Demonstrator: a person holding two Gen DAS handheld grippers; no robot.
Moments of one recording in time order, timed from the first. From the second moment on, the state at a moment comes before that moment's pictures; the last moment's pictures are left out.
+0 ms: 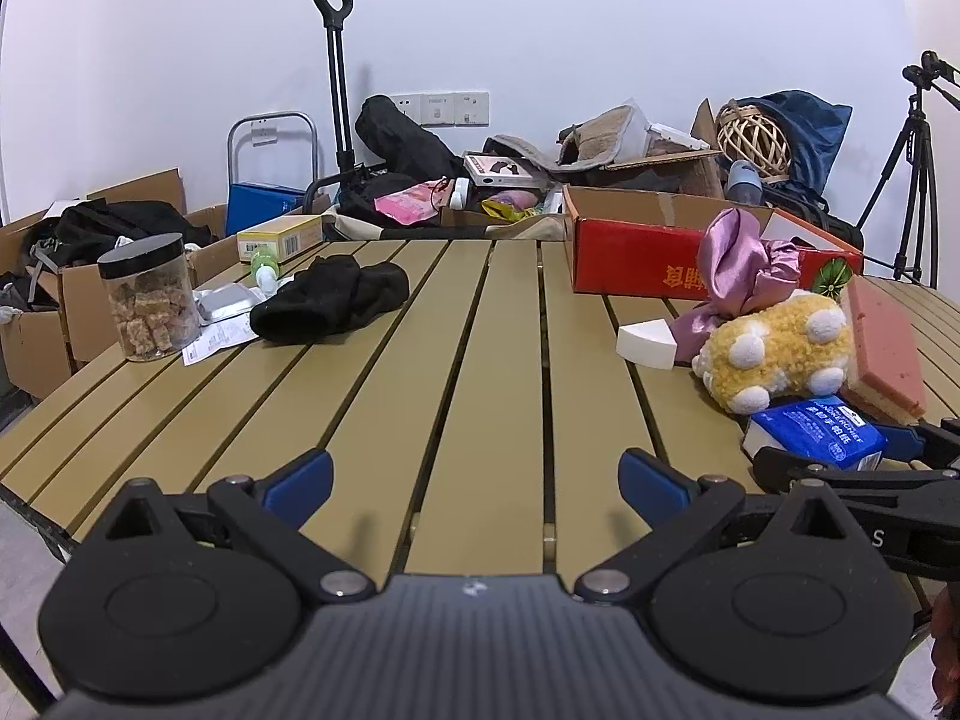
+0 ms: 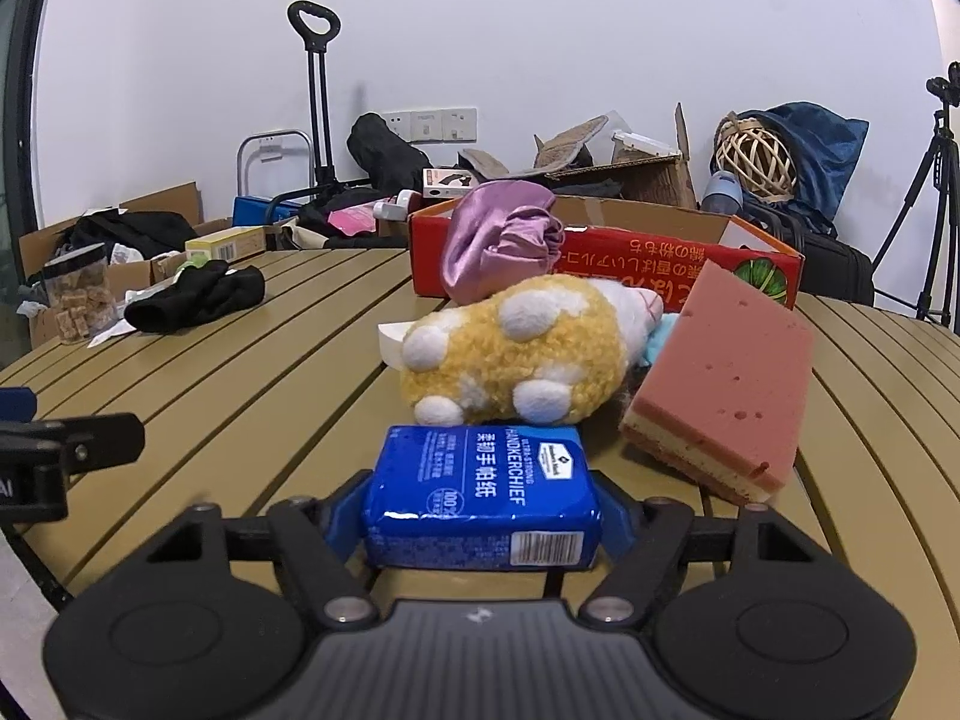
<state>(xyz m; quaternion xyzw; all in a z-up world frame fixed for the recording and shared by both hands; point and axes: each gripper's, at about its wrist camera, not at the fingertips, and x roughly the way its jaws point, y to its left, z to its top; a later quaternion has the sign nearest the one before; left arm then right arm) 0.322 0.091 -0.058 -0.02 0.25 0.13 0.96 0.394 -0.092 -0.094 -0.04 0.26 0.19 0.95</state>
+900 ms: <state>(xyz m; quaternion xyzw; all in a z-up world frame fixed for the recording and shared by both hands) 0.368 0.047 -0.043 -0.07 0.22 0.05 0.97 0.360 -0.168 -0.062 0.01 0.19 0.14 0.97</state>
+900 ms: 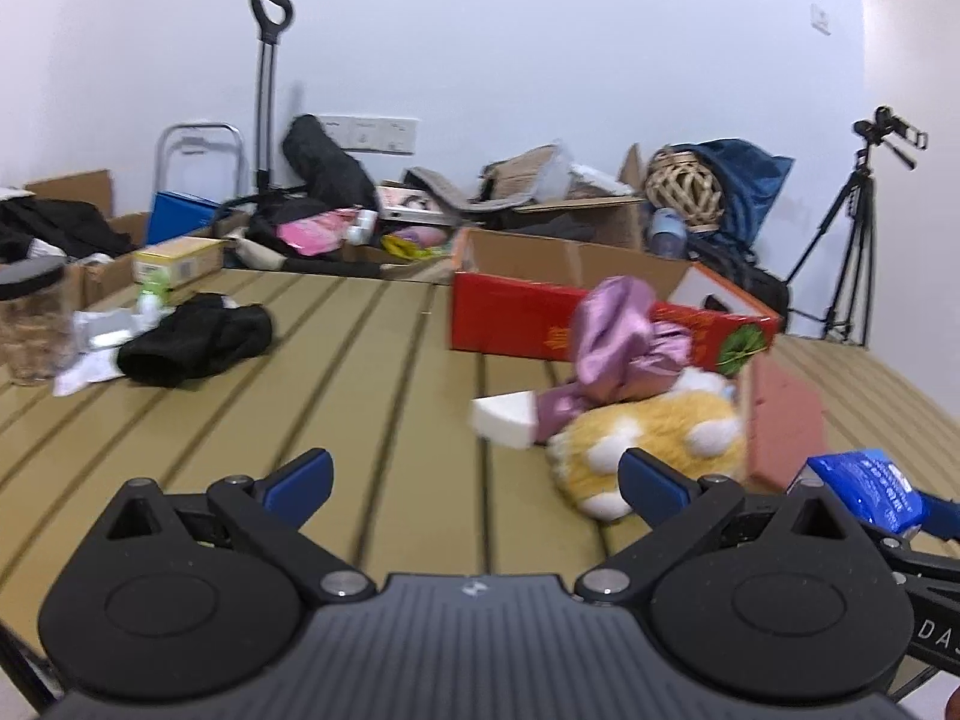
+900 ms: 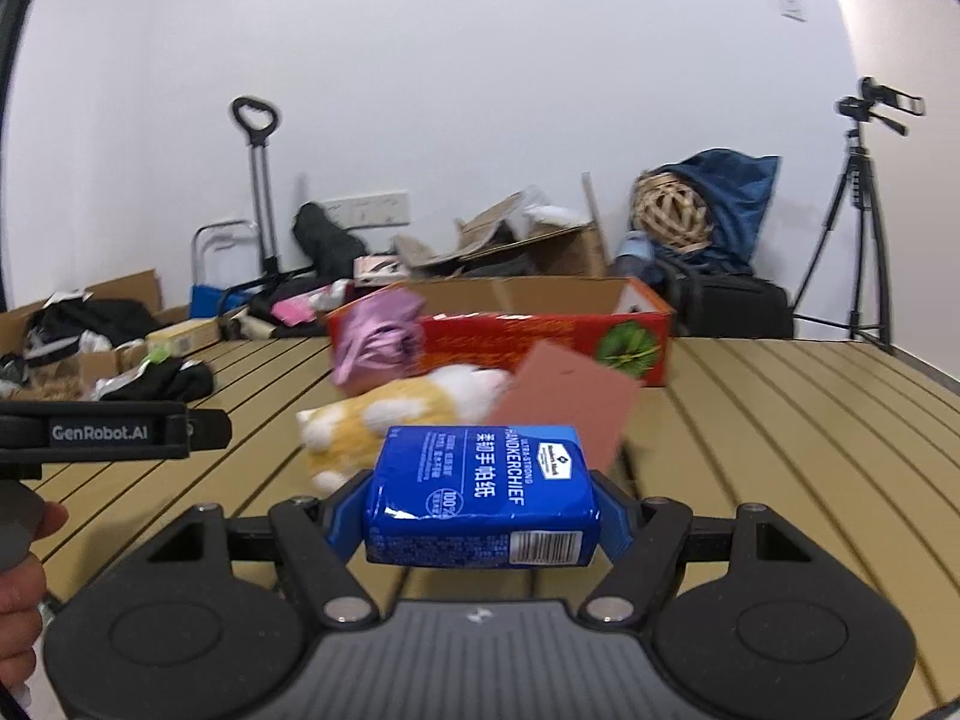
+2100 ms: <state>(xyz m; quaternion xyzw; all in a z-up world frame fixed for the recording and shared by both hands) 0.459 0.005 -0.069 -0.13 0.27 -0.05 0.95 0.375 -0.244 -0.064 0.05 0.18 0.05 0.98</state>
